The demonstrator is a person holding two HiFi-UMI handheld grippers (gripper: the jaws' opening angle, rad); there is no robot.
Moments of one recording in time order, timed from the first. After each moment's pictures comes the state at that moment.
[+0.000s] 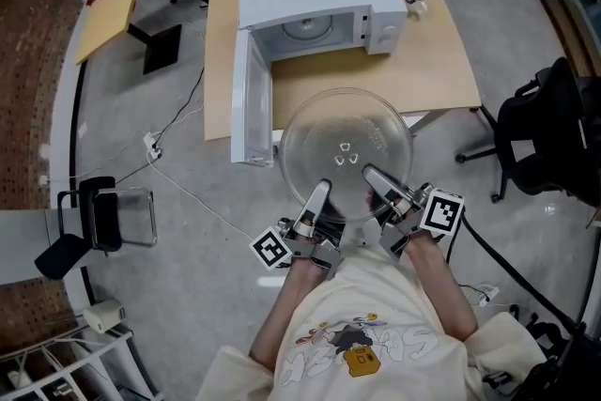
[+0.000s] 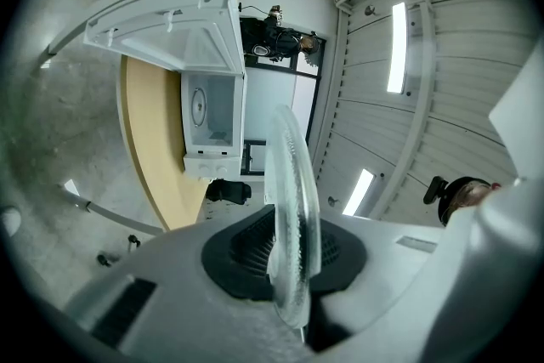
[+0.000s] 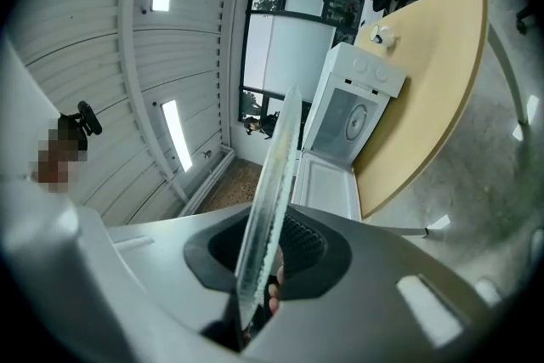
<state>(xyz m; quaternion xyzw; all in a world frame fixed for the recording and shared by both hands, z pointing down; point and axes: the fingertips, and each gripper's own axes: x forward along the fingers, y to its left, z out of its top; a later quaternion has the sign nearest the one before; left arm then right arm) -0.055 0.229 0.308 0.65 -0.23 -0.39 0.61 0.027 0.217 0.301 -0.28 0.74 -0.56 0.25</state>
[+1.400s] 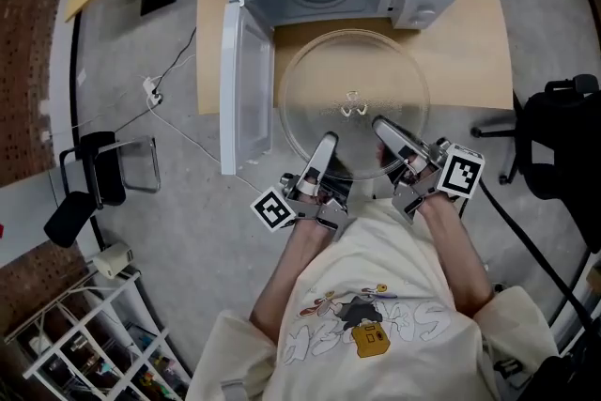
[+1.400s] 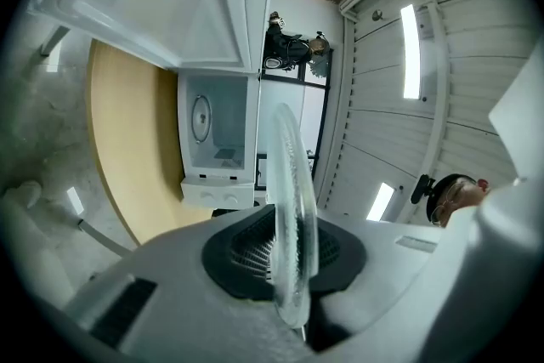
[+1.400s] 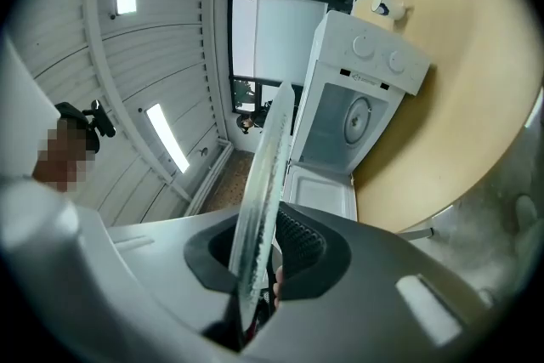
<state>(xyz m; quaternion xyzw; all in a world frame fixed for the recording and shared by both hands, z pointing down) -0.030 0.098 0.342 0.63 -0.27 -0.40 0.61 0.051 0.077 0.333 -0.23 0.74 -0.59 0.22</state>
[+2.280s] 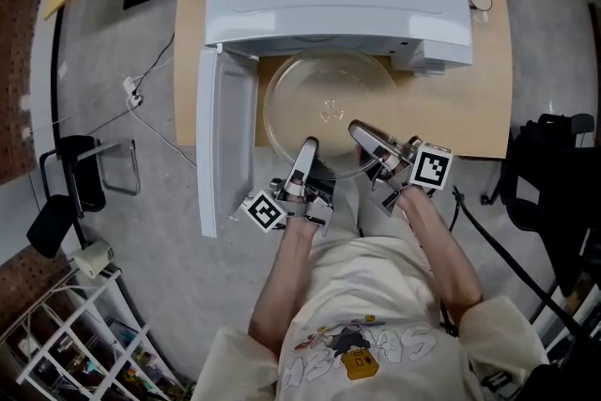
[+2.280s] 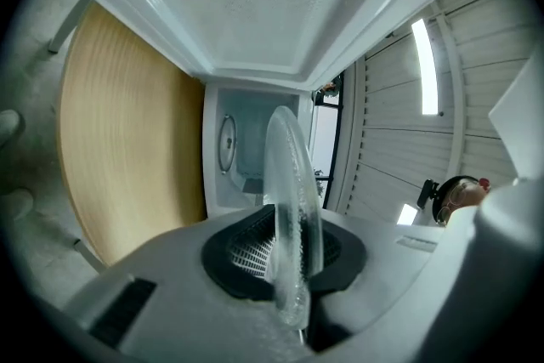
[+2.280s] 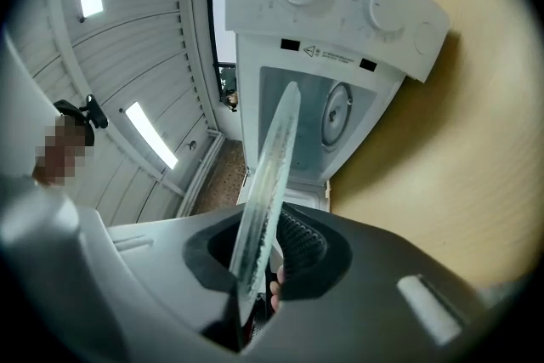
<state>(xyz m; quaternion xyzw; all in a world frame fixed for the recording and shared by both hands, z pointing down) -0.052 -0.008 0.440 0.58 -0.33 -0.44 0.60 0.029 -0.036 0.438 -0.20 0.74 -0.62 0.17</state>
